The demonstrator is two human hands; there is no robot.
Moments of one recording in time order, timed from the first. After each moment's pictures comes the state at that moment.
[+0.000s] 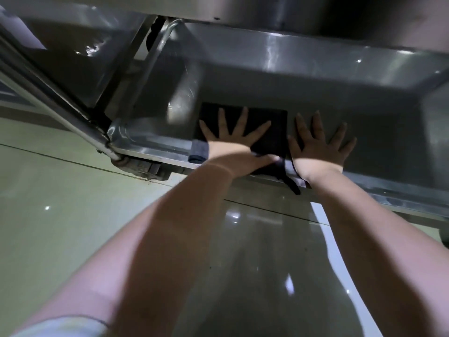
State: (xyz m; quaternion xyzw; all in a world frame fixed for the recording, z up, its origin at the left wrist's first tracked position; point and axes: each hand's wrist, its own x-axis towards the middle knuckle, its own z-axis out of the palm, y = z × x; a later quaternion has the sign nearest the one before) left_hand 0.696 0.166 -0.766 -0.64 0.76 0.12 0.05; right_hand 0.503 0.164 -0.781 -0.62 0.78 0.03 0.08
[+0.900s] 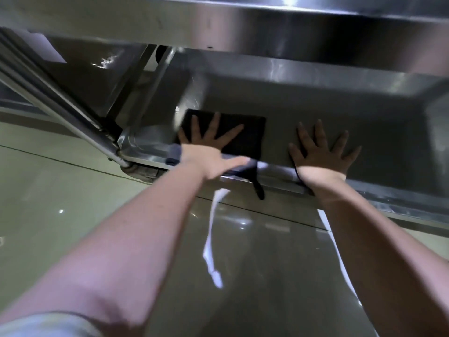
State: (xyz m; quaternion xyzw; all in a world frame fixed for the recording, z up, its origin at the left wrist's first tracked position) left_hand 0.756 0.161 -0.760 -0.67 0.73 0.10 0.07; right_hand 0.499 0.165 -0.779 -0.63 0.77 0.02 0.10
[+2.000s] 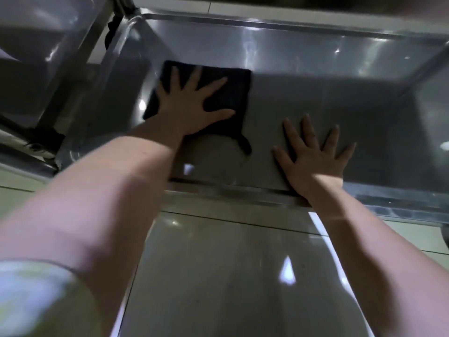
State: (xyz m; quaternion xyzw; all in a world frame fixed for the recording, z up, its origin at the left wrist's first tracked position) left_hand 0.748 0.033 -0.768 -0.63 0.77 0.08 0.04; right_hand 0.493 0.162 -0.791 -0.63 0.77 0.02 0.07
